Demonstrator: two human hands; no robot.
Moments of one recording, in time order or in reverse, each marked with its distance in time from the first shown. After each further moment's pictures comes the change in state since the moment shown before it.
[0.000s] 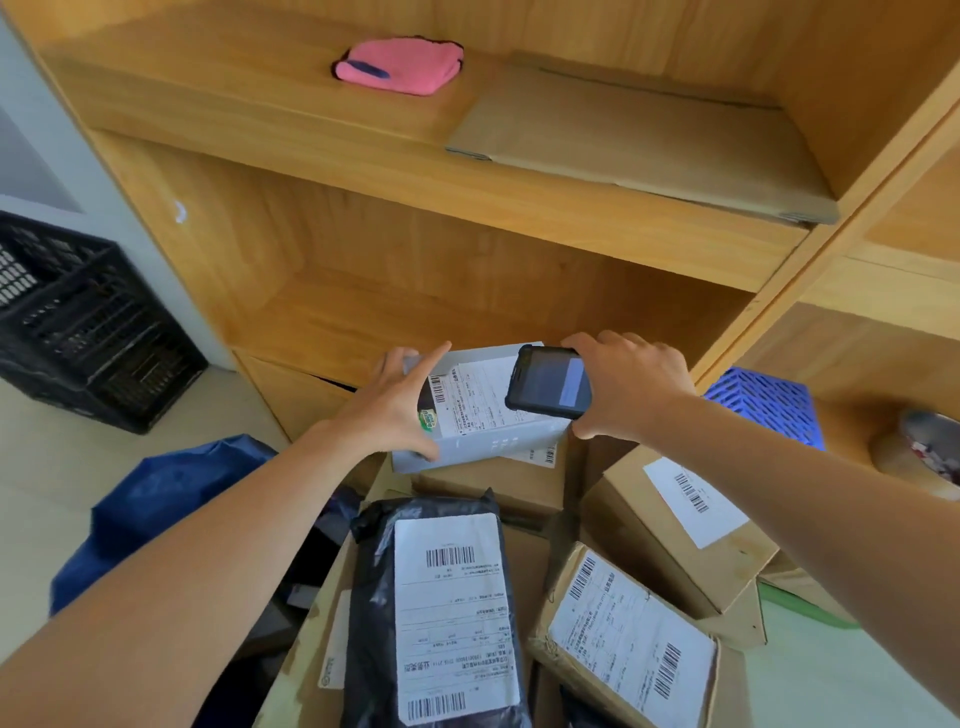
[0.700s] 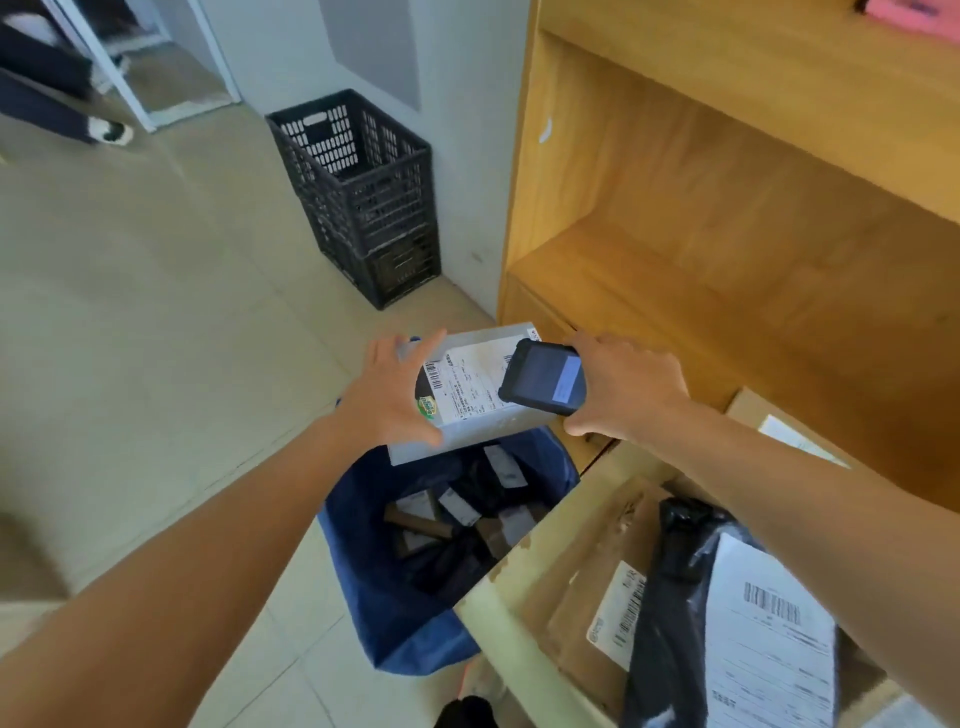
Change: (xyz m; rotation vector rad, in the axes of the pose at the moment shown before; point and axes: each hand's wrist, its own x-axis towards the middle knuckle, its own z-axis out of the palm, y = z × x) left_hand -0.228 -0.235 -0.027 -0.122 0.227 -0.561; right_hand 0.047 -0.308 0.013 0.037 -0.126 -0.513
